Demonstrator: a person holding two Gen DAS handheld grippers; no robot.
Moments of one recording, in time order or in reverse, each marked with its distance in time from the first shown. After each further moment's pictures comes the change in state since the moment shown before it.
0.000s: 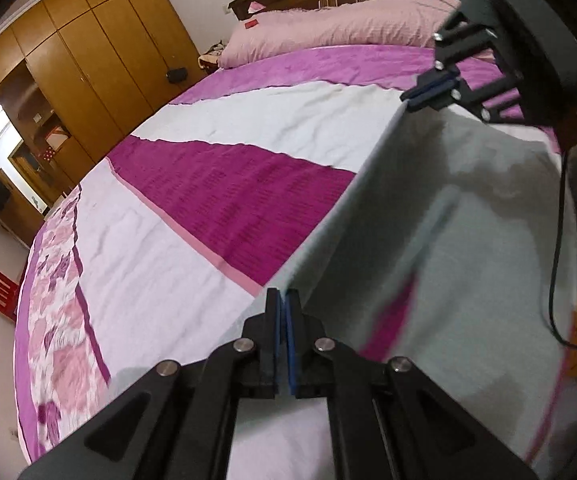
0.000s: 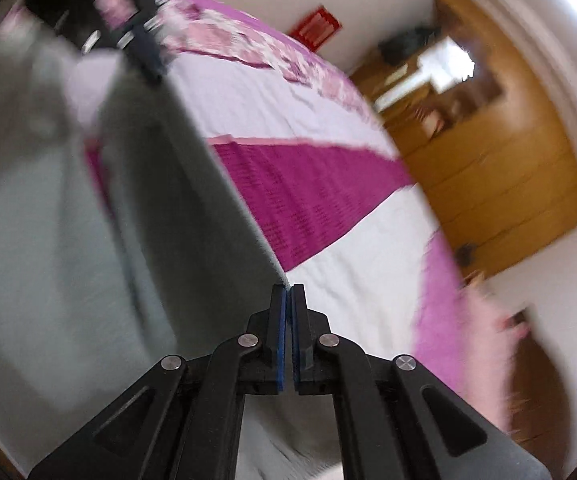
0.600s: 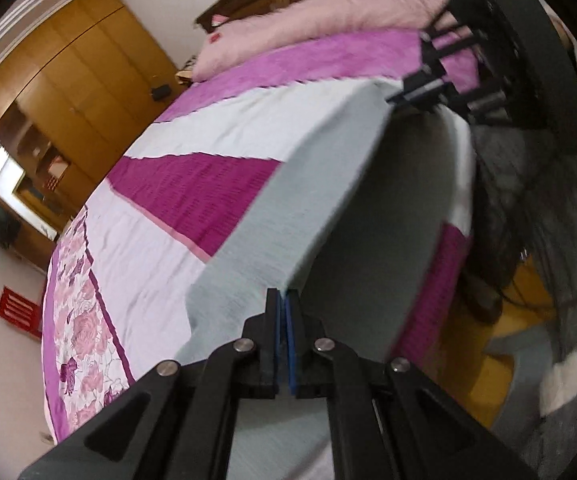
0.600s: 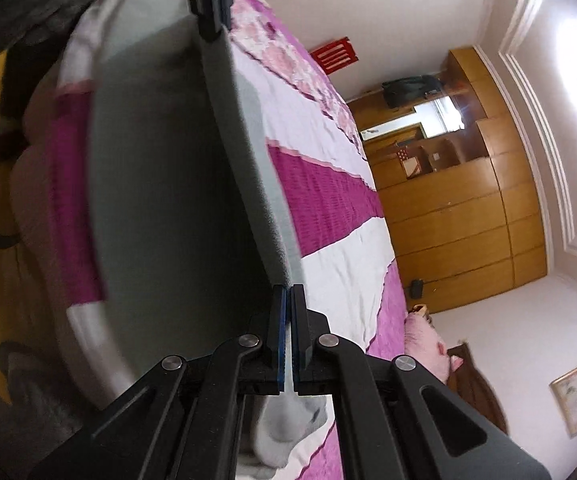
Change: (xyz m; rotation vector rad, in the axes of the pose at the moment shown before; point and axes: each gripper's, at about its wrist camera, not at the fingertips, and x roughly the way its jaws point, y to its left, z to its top) left arm -0.118 -0.150 -0.057 0.150 0.024 0.041; right arm -0.129 0.124 -0.032 -0.203 -0.024 -0.140
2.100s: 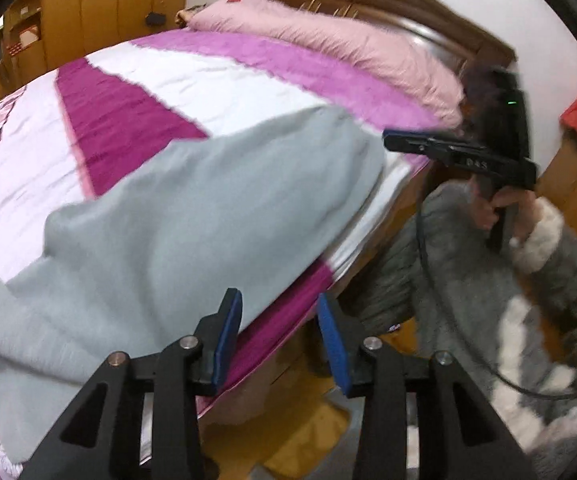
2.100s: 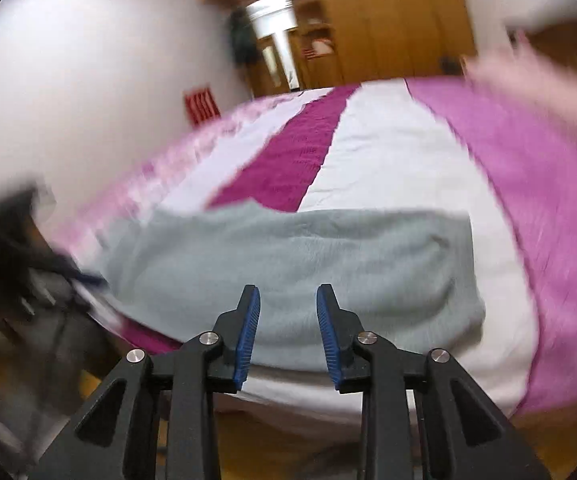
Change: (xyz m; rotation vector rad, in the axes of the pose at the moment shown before) left arm 0.014 -0.001 -0.009 -0.467 -0.006 -0.450; right arm 0.008 -0.092 -0.176 1.437 -0.098 0.513
